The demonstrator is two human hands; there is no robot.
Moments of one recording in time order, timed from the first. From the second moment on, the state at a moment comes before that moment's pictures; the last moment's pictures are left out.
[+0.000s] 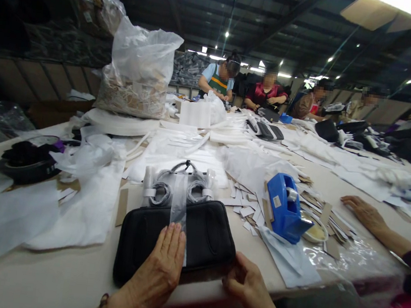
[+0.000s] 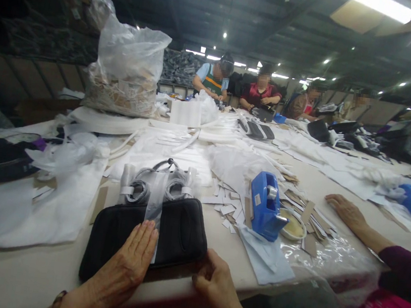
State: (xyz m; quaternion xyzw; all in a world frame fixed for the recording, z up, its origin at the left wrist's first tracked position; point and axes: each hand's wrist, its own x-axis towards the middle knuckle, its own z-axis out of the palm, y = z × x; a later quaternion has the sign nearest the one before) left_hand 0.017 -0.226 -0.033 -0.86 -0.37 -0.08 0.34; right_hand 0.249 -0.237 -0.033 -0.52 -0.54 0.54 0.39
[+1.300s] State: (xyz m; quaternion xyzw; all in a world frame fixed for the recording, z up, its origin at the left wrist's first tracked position) left_hand 0.017 -0.219 -0.046 -0.87 -0.38 -0.08 0.29; right_hand 0.160 -0.244 -0.067 -0.24 -0.84 0.01 0.48
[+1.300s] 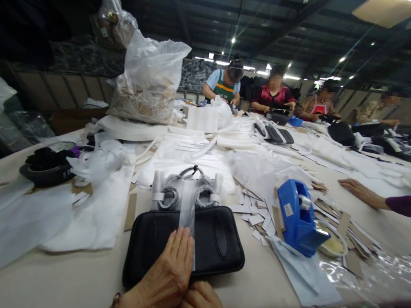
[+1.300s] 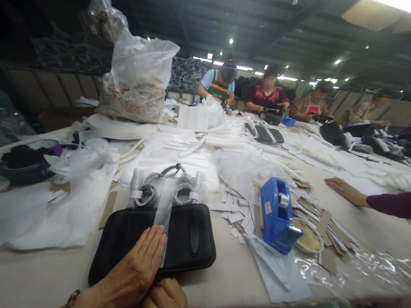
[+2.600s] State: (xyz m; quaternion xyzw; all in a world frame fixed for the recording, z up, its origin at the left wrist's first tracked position) left_hand -0.017 -0.224 -0.034 -0.94 -0.29 -0.15 0.14; right_hand 0.162 -0.249 -0.038 -0.20 -0.90 -0.08 0.38
